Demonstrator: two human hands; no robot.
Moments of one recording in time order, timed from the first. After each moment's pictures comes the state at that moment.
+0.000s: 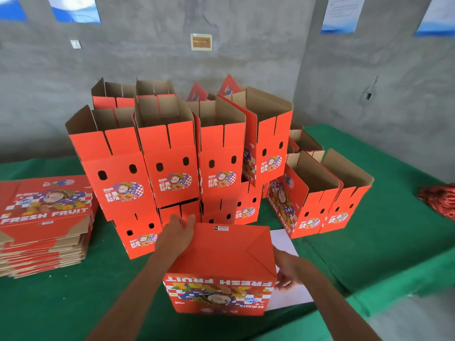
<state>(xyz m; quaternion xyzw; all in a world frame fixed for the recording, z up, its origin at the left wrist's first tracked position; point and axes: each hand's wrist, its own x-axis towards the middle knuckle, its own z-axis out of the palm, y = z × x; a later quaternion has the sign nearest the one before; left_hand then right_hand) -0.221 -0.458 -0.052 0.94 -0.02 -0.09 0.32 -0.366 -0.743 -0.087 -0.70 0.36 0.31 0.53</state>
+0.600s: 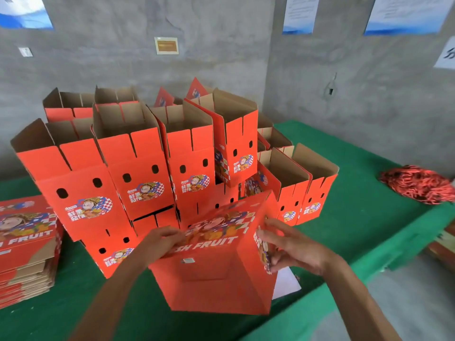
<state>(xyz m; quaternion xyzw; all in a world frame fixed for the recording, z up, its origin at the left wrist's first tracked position) -0.223 -0.458 -0.029 0.85 -0.14 -0.24 0.44 -0.434 -0.755 0.008 -0.69 0.20 0.08 0.69</state>
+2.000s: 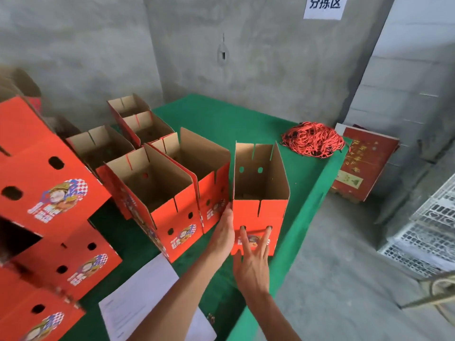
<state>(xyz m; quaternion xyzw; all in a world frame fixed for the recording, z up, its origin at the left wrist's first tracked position) -0.331 -0.981 -0.146 0.67 -0.31 -0.40 0.55 -0.435 -0.980 -0.225 -0.81 0.49 -0.24 0.21</state>
